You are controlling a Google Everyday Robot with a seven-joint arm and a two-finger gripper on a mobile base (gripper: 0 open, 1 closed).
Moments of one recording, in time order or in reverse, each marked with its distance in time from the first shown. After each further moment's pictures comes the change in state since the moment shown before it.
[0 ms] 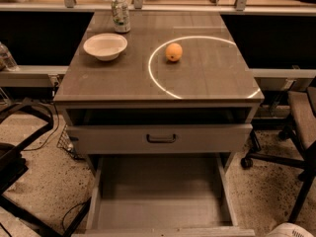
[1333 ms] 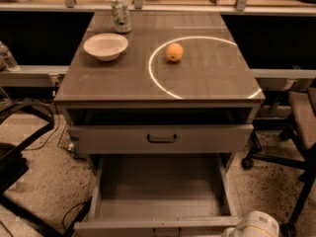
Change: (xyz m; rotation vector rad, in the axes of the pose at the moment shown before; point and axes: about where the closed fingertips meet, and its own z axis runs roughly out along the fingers) arm -0.054 -0.034 0.094 -0.026 -0.126 0.005
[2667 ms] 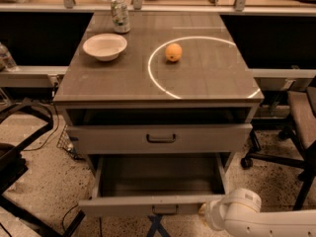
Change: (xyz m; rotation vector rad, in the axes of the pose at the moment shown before) arm -0.067 -0.096 0.003 0.167 -0.139 -0.163
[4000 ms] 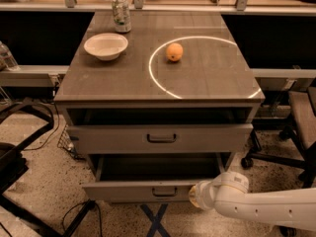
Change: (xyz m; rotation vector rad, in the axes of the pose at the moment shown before) arm -0.028 -0.074 0.013 0.095 -0.043 -0.142
